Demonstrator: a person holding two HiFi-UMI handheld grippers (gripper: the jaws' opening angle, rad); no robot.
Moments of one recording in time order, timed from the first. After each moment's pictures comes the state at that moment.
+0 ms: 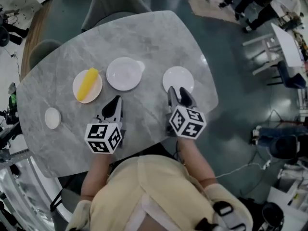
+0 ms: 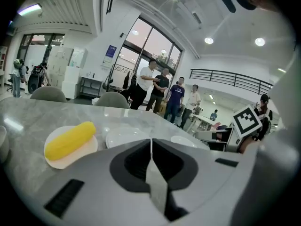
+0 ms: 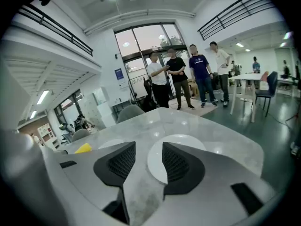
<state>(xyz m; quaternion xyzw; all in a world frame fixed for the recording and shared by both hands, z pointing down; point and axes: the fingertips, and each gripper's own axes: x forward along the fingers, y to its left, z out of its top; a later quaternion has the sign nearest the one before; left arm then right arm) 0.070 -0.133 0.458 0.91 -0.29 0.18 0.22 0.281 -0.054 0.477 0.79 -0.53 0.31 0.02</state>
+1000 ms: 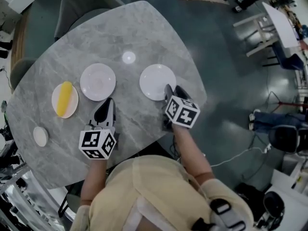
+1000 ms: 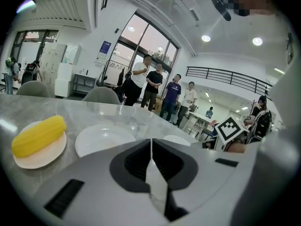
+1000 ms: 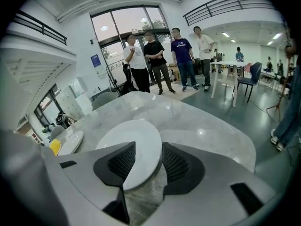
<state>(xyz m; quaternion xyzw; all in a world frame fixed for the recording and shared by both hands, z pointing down) 0.151 -0.127 0.477 0.92 -0.26 0.19 0.22 0.384 -0.017 0.559 0.81 -0.42 0.41 0.06</state>
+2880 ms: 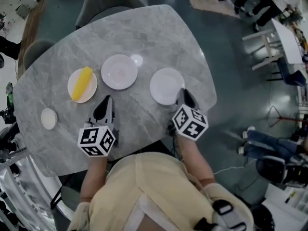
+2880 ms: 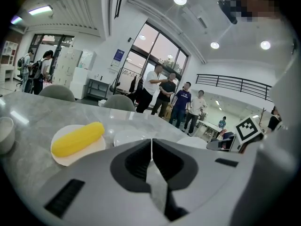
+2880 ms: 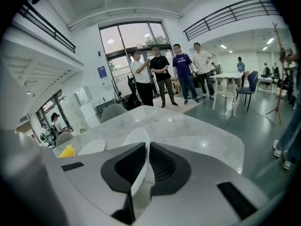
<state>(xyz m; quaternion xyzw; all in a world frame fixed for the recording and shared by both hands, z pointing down) 0.054 -0.140 0.459 0.90 -0.33 0.15 0.24 0.318 -0.016 0.497 0.83 -0.43 0.34 0.02</state>
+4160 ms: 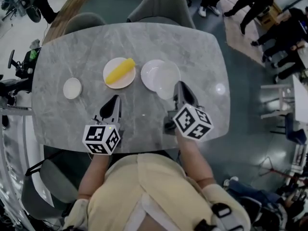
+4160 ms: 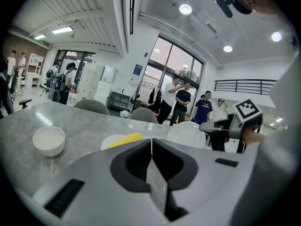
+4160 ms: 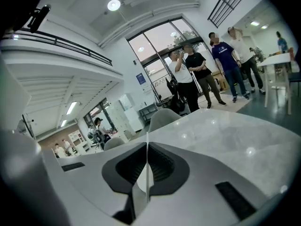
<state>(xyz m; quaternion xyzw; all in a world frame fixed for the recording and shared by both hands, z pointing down) -0.047 -0.143 0.431 0.86 -0.45 0.10 0.22 0.187 -0.151 0.409 0.69 -0.65 0.30 -0.04</state>
